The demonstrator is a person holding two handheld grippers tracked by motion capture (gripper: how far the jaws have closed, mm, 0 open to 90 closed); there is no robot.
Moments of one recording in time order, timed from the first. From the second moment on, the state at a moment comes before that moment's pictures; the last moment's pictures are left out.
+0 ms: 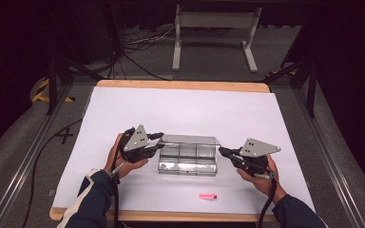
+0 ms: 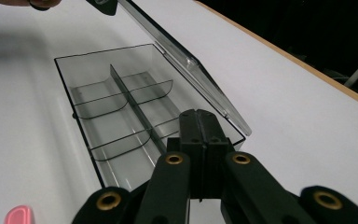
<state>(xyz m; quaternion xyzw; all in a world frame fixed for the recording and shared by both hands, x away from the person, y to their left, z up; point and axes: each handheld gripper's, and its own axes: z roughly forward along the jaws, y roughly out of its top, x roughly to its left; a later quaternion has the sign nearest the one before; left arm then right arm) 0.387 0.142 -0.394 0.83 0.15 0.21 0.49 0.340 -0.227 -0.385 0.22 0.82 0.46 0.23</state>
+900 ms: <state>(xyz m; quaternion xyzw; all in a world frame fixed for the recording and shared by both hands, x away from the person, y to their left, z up) 0.397 0.149 -0.397 0.82 0.17 0.19 0.51 0.355 -0.222 -0.379 0.23 0.80 0.49 0.26</state>
